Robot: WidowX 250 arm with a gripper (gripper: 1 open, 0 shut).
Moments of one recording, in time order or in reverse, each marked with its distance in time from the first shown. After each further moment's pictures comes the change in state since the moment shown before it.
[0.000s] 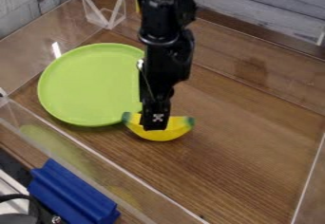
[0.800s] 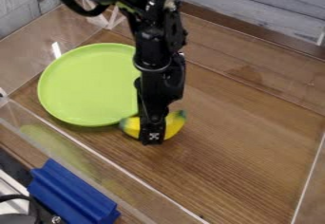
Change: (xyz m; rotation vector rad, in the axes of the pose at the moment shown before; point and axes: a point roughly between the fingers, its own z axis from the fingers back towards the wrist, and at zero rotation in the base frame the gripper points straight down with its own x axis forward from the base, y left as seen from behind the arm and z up) arm -0.003 0.004 -0.033 0.021 -0.031 0.011
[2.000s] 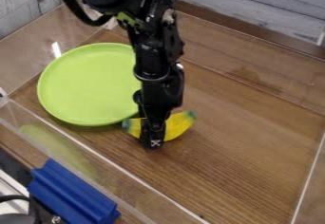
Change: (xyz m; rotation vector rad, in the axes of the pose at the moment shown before) arm -0.002 0.002 -0.013 -0.029 -0.004 0.020
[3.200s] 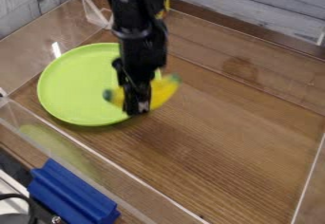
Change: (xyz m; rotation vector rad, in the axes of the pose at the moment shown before) arm -0.022 0.008 0.059 -0.005 -0.003 0.187
